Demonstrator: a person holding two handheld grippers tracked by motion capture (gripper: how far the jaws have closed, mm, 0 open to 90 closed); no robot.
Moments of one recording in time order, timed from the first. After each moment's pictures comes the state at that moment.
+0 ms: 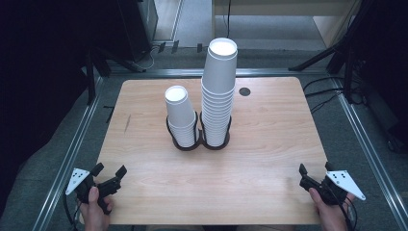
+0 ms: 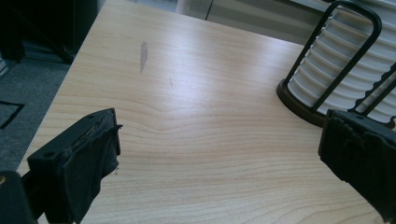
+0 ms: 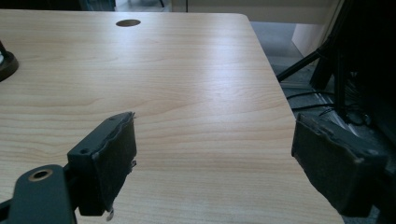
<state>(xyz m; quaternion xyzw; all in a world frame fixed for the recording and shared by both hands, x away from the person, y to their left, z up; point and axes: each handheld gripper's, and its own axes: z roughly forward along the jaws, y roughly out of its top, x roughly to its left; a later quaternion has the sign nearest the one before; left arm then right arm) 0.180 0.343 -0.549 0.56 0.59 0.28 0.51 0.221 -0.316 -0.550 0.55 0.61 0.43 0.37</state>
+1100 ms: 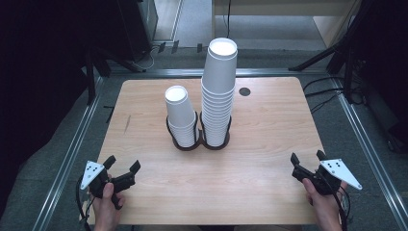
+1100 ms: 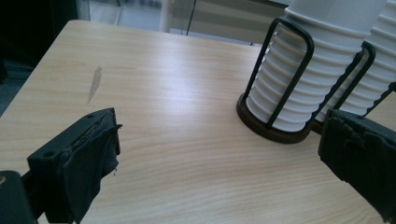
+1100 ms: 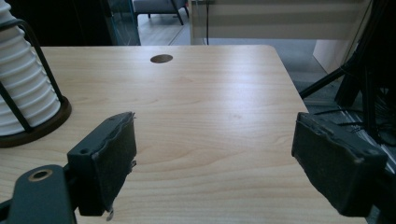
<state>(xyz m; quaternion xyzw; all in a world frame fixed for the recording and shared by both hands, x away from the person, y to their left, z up) 0.192 0.292 -0.517 0.58 0.56 0.30 0.52 0.234 -0.286 -0.510 0.53 0.60 0.47 0.37</state>
